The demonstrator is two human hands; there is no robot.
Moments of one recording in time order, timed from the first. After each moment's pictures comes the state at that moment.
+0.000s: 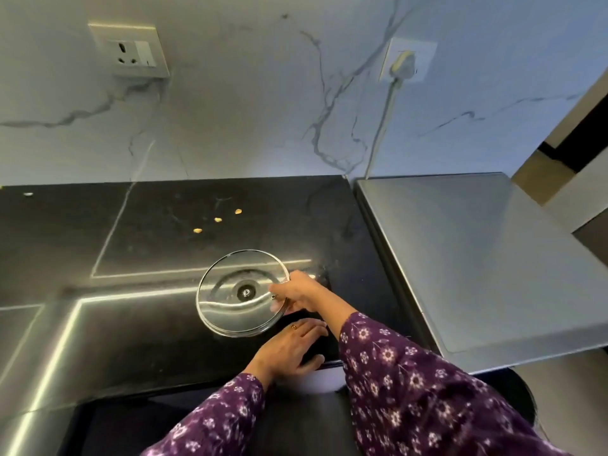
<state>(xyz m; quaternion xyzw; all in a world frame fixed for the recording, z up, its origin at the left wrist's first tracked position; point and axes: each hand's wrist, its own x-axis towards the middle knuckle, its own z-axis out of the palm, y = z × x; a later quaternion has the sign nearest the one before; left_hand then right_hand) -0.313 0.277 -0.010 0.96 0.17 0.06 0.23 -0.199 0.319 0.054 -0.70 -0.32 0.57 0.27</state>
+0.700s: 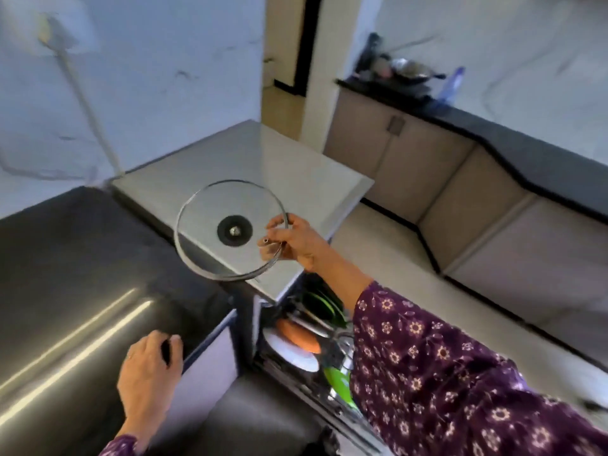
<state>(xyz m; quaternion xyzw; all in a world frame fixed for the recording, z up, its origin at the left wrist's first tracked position) -0.240 0.219 0.000 0.91 0.32 0.16 0.19 -0.008 0.046 0.145 -0.66 -0.07 0.32 0.68</state>
